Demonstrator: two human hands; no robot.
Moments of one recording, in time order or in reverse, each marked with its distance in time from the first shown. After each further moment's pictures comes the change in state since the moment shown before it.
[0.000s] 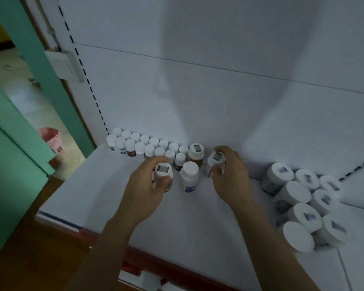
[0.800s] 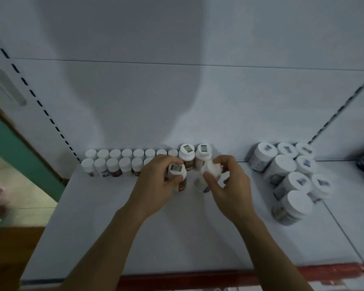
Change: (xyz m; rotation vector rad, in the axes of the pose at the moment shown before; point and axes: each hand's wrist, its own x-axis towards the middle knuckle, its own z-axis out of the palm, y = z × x) left_hand 0.071 -0.019 -0.003 -0.013 -0.349 0.384; right_hand -0.051 -0.020 0.028 0.069 0.322 0.071
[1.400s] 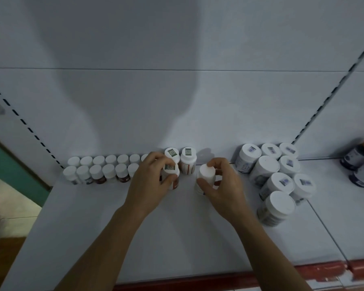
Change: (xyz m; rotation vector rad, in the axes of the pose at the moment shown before) left_hand 0.021 0.003 0.031 0.152 0.054 0.054; right_hand 0.010 0.020 -0.023 0.058 -0.086 0.127
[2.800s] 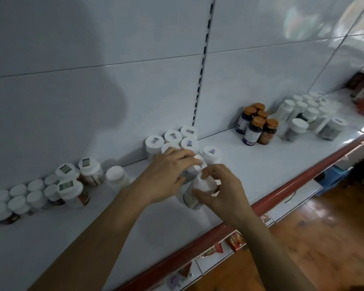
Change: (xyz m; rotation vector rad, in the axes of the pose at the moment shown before) left_hand 0.047 0.167 0.135 0.088 -0.563 0.655; right_hand -0.083 0.059 -0.172 -0.188 0.188 0.078
